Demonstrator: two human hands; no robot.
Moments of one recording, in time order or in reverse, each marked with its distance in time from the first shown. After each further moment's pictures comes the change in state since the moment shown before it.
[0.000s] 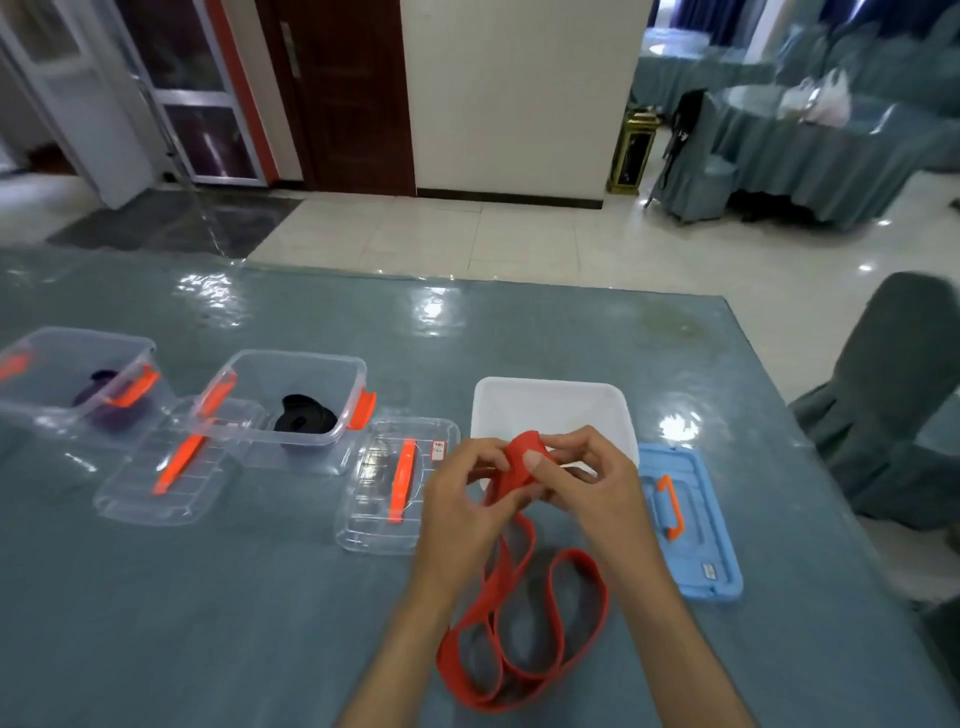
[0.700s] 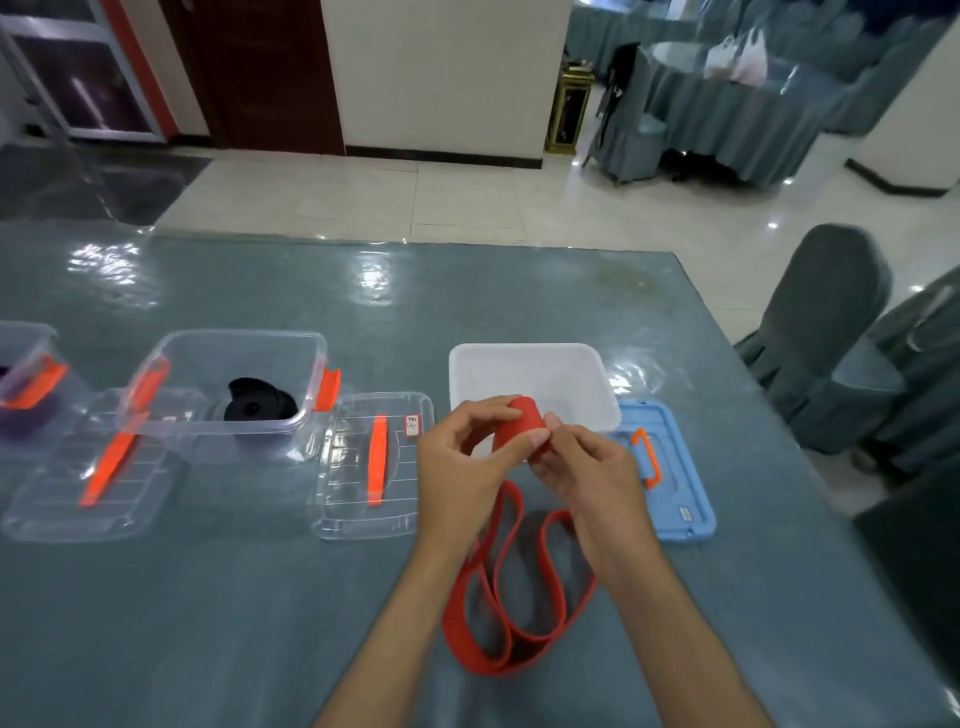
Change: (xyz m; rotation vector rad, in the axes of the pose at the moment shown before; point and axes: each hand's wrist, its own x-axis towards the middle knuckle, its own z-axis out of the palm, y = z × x) left_hand 0.019 0.004 -0.005 -0.384 0.001 -0.193; right_hand -0.014 0.015 0.033 0.233 0.217 0.215
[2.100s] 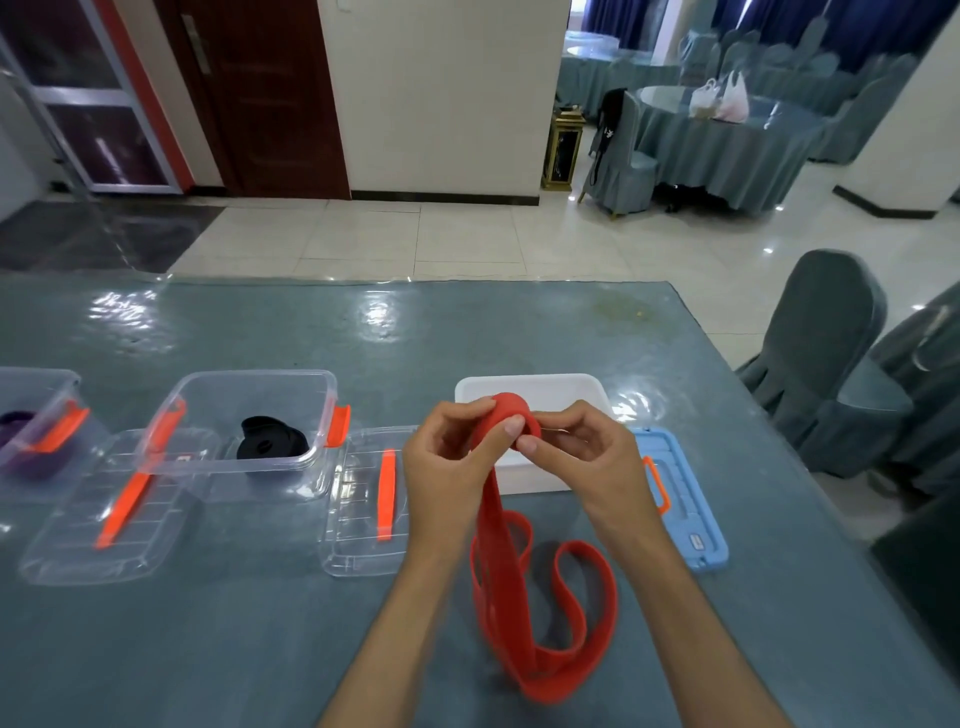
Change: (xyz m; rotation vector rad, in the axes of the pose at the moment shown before) left_hand 0.020 0.025 -0.006 -0.113 0.081 -0.020; right_hand 0.017 -0.029 0.003 -0.187 -0.277 -0.351
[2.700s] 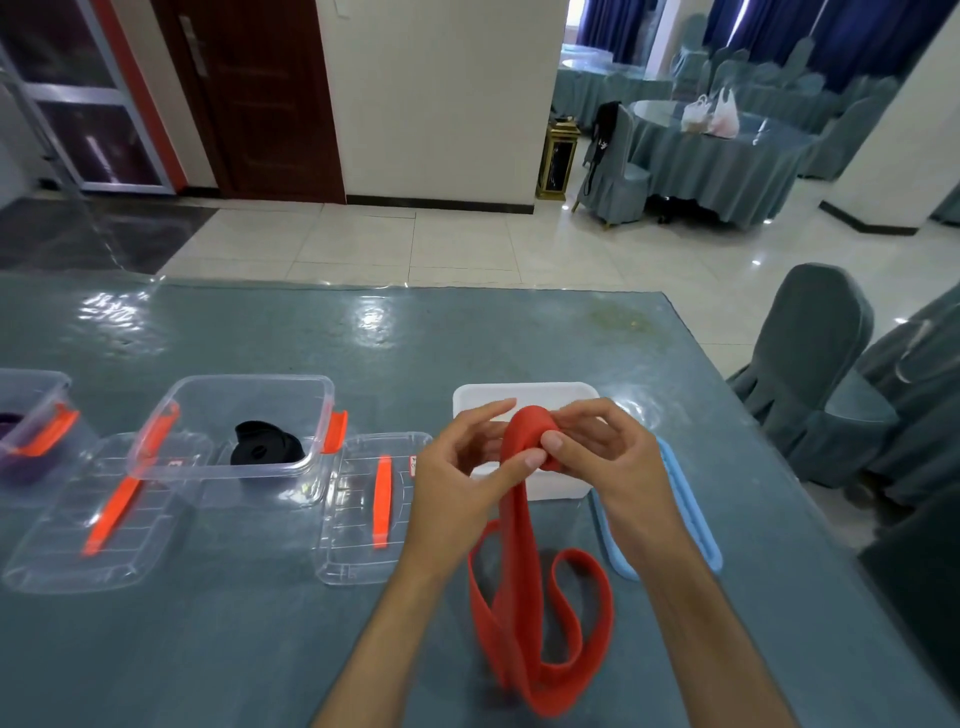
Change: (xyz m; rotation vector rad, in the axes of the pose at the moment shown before) left_hand 0.000 0.005 -0.009 0.131 -0.242 -0.018; right_hand -0.001 -0.016 -0.006 0.039 0.076 0.046
